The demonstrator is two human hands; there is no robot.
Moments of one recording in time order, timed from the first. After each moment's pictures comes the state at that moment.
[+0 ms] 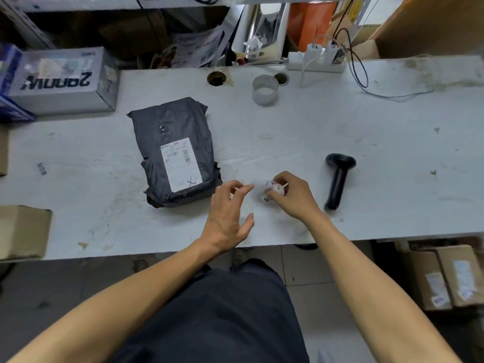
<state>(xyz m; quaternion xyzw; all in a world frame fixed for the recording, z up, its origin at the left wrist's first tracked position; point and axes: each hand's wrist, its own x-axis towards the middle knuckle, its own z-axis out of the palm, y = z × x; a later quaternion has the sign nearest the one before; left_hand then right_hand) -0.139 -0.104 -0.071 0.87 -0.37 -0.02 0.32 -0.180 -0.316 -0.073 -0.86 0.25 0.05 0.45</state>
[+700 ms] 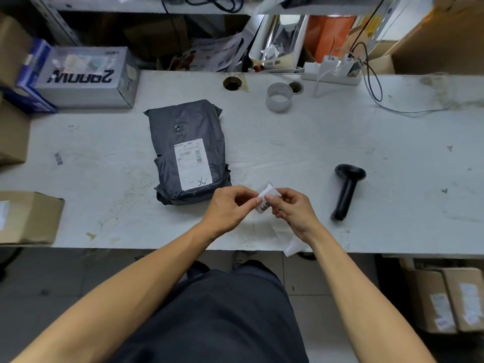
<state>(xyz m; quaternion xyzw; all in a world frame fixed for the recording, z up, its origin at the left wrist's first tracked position) -0.112 -0.109 -0.049 0.81 -0.18 -0.23 0.50 -0.191 -0.288 -0.058 -0.61 0.29 0.06 0.73</state>
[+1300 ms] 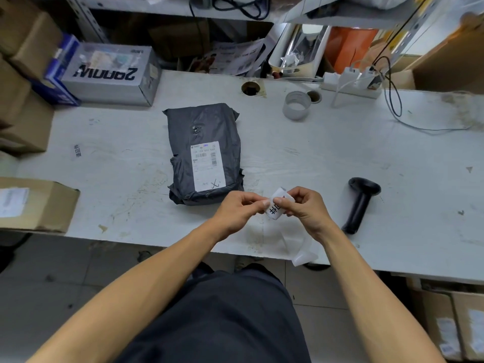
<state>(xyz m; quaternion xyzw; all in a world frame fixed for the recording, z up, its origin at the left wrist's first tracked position) -0.105 -0.103 -0.036 0.73 -0.06 -0.36 0.58 -0.167 -0.296 -0.039 -0.66 0.24 0.07 0.71</state>
